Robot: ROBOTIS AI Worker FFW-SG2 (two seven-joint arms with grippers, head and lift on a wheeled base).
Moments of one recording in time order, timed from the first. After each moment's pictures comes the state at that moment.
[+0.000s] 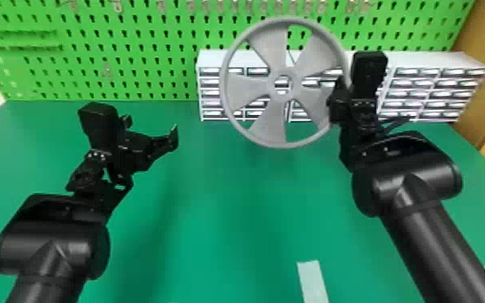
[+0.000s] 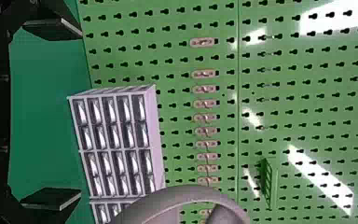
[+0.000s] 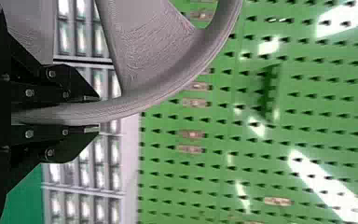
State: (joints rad) left arm -0.16 0.15 -0.03 -1.62 0.09 0.17 -0.24; right arm -0.48 -0.12 0.26 -1.44 -0.12 0.27 -0.41
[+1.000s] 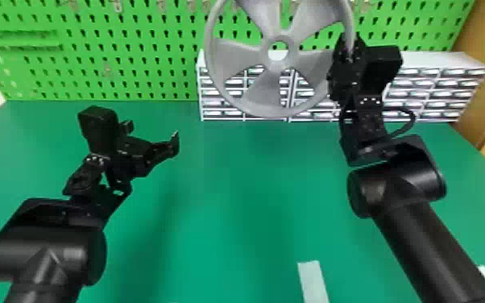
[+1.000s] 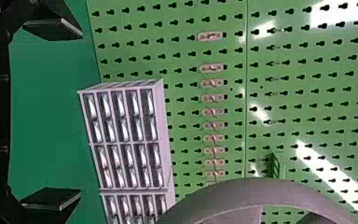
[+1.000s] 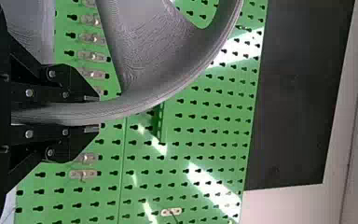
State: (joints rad) left arm -0.12 0.15 -0.02 -1.68 0.09 0.22 -0.27; right arm -0.55 -0.09 0.25 -1.19 -0.02 -0.31 -0.29
